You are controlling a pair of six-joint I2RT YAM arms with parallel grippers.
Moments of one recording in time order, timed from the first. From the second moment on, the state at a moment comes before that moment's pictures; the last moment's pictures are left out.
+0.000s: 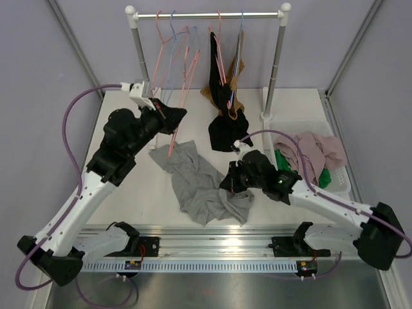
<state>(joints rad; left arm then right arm) -0.54 1.00 1.17 -0.14 0.08 -0.48 0.84 1.09 0.74 -0.24 -0.17 0.61</state>
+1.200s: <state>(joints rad) -0.28 1.76 1.92 -0.34 0.22 -0.68 0.91 0.91 0.72 -0.25 -0.06 0.66</state>
